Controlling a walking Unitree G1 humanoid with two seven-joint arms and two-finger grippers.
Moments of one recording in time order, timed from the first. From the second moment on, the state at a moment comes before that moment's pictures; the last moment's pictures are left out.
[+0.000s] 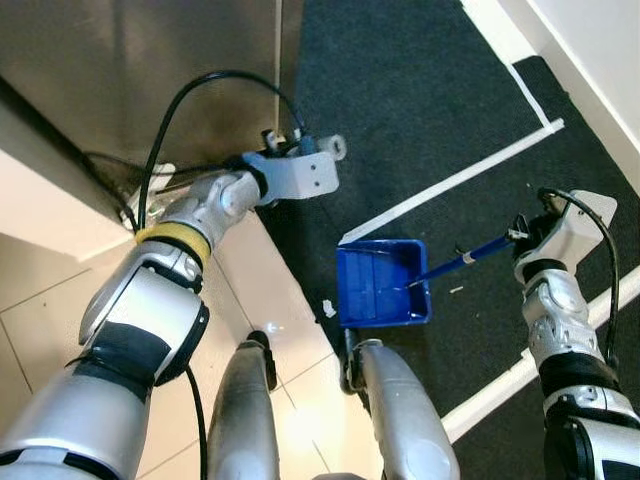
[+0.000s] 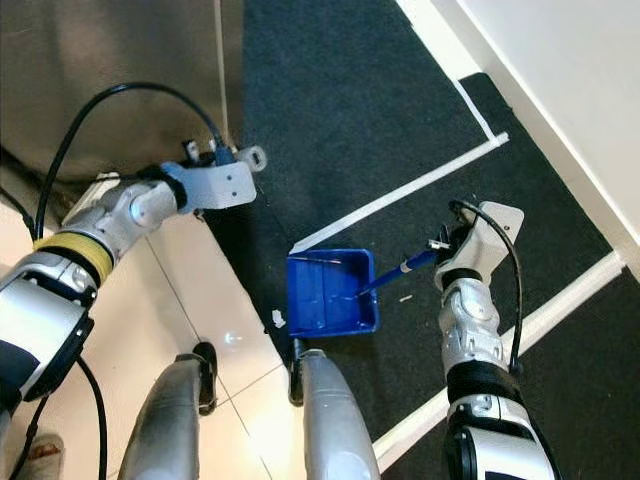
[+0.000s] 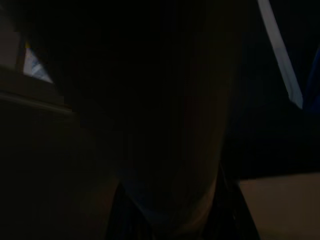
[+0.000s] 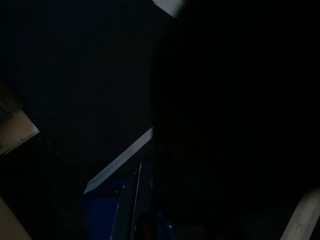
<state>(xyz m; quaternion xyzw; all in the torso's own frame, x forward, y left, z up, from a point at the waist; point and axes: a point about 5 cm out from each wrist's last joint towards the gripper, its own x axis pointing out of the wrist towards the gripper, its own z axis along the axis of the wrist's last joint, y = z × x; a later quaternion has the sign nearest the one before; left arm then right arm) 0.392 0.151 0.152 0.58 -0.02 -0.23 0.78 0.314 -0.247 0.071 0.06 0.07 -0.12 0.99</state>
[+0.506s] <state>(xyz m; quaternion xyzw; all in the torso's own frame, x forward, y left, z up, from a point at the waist) 0.382 0.123 0.119 0.57 0.01 -0.25 0.78 0.304 -0.244 0.070 0.05 0.08 -0.11 0.99</state>
